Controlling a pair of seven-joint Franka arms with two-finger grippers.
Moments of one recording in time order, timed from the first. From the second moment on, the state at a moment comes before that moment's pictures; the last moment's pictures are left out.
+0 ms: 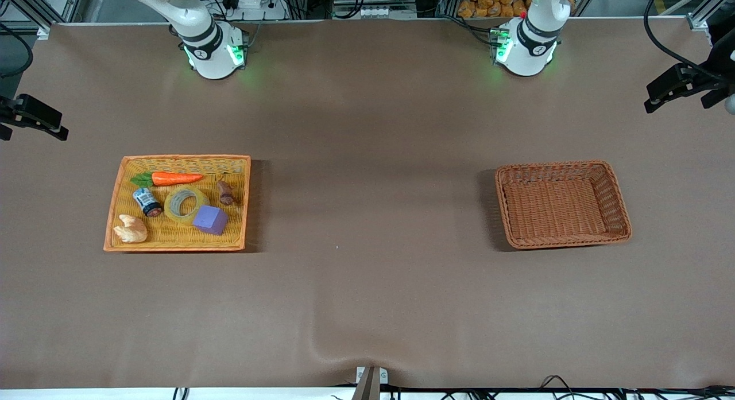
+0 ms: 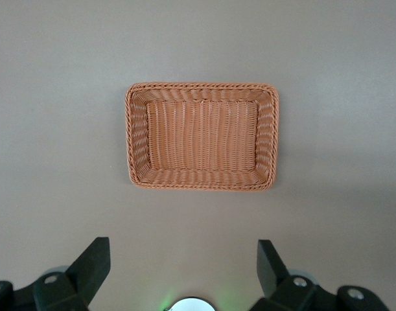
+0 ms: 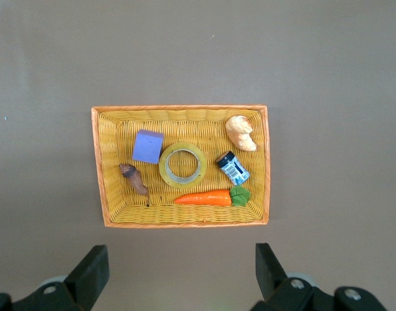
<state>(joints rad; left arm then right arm) 0.05 -0.07 -0.10 -1.52 0.03 1.43 -0.10 0.02 0.08 -0.06 -1.36 -0.02 1.41 -0.04</state>
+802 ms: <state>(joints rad) 0.05 -0.06 -0.09 -1.52 0.03 1.43 -0.10 0.02 0.08 -0.06 -1.37 -0.02 1.44 -0.03</state>
